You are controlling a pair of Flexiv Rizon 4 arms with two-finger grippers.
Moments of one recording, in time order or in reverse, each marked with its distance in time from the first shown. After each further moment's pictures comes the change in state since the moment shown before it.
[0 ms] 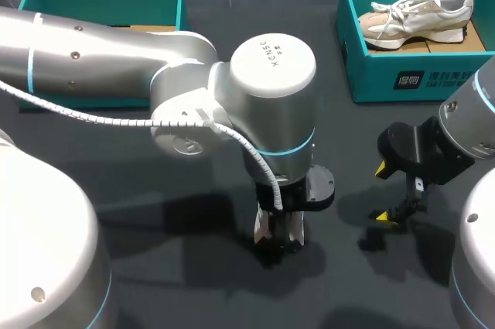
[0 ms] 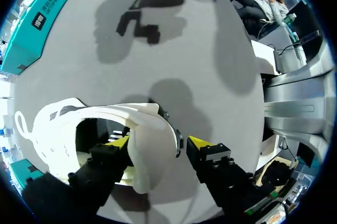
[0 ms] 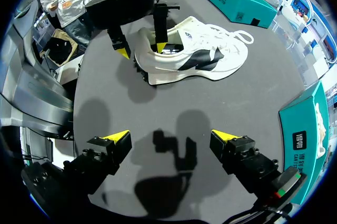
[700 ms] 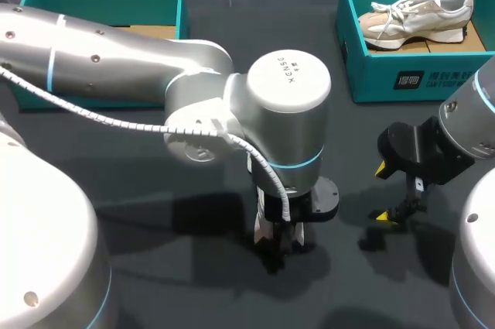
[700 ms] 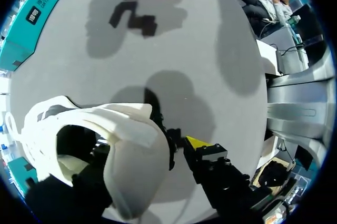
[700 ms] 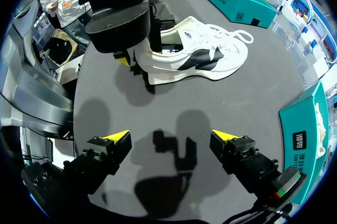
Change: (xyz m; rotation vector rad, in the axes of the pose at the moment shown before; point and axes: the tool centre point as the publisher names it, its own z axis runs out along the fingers) left arm 0.009 -0.001 0.018 -0.043 0.013 -0.007; right arm 0.000 0.000 0.000 0.000 0.000 0.000
